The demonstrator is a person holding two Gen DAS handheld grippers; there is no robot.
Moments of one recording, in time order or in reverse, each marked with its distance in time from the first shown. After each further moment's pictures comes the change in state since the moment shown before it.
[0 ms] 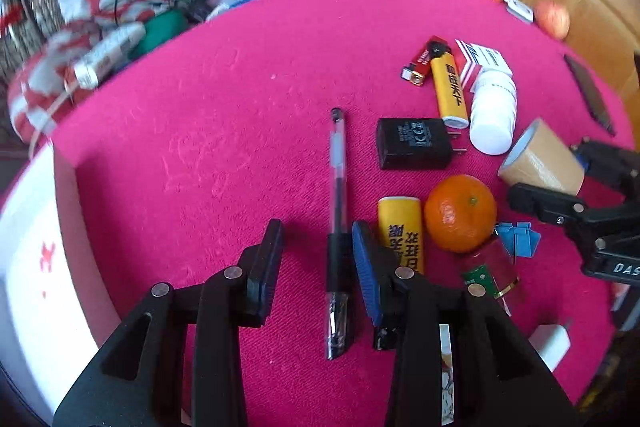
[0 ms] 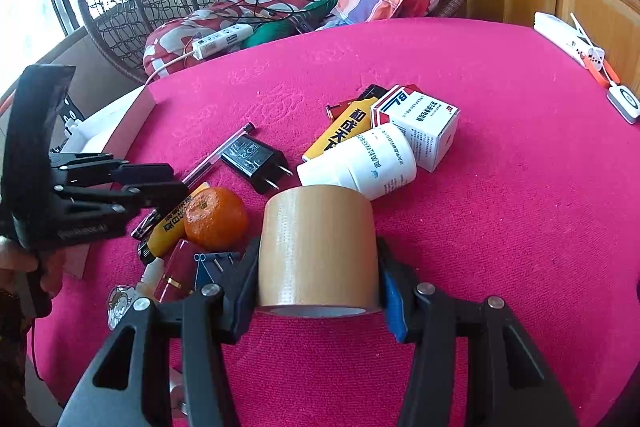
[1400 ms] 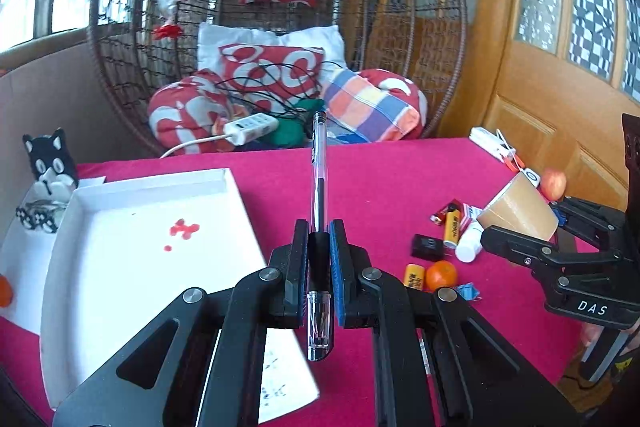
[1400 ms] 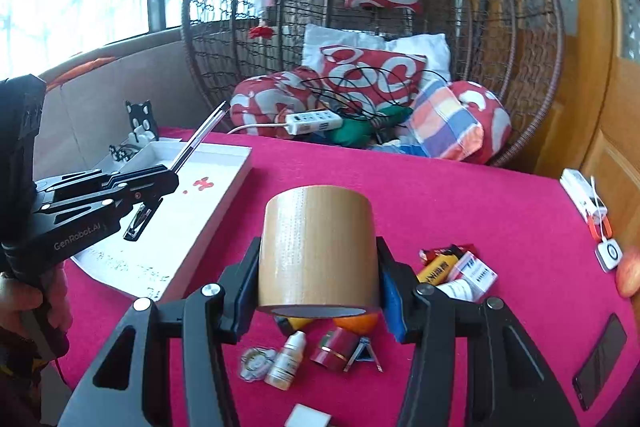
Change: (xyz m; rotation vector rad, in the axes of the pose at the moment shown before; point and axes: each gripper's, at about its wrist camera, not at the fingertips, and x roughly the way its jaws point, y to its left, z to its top) left arm -0.170 0.069 -0.080 -0.369 -0.481 0.099; right arm -0.079 0.124 0.034 -0.320 -0.236 0.021
